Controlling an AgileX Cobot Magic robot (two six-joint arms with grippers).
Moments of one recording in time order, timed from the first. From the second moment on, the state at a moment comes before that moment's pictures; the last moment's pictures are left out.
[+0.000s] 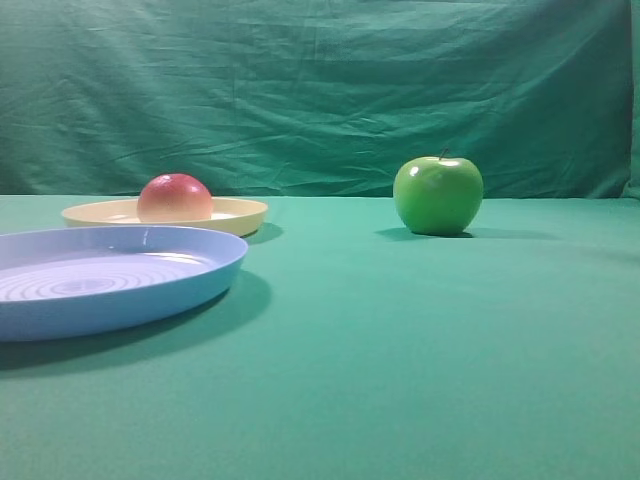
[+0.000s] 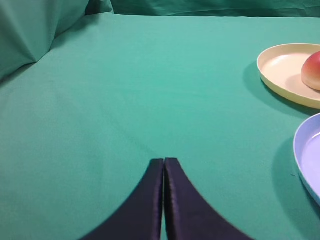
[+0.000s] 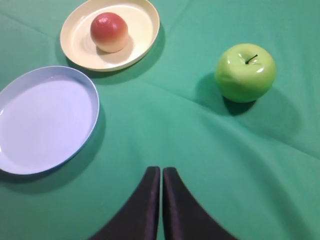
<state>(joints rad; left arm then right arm) 0.06 -0.02 0.01 0.33 0.38 -0.33 0.52 1.03 -0.87 0.25 0.68 -0.29</state>
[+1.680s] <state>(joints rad) 0.06 -0.02 0.01 0.33 0.38 -0.33 0.73 2.34 -2.02 0.45 0.56 -0.74</state>
